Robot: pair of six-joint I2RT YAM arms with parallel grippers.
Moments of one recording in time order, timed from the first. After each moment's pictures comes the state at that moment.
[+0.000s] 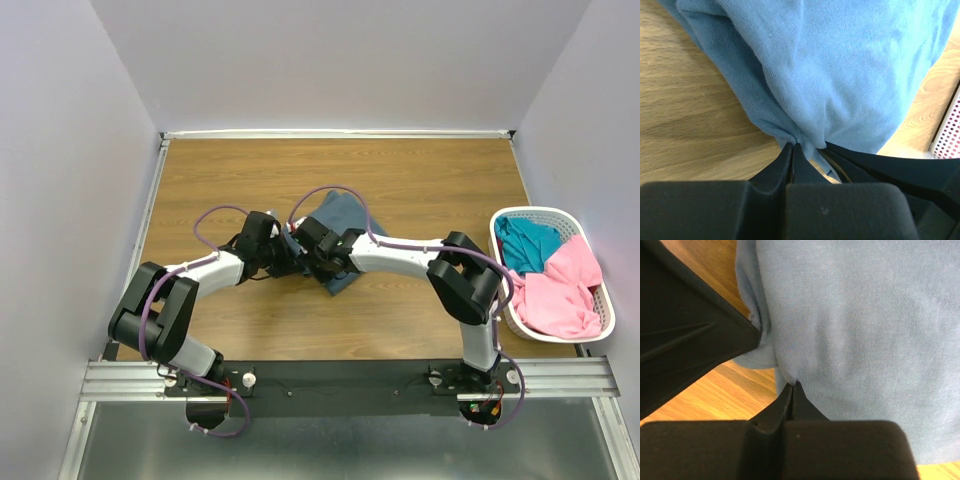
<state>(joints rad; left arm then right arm) -0.42 1.49 0.65 0.00 0.30 -0.84 0.98 1.97 1.35 -0.46 0.15 0.21</state>
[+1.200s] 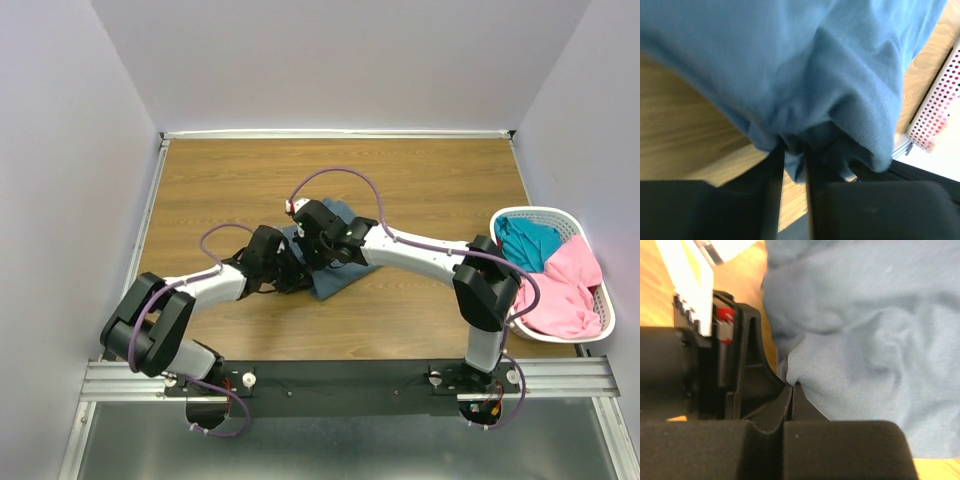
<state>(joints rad) -0.53 1.43 0.56 0.03 0.33 -1.04 0.98 1.86 1.43 -0.46 0.09 0.28</state>
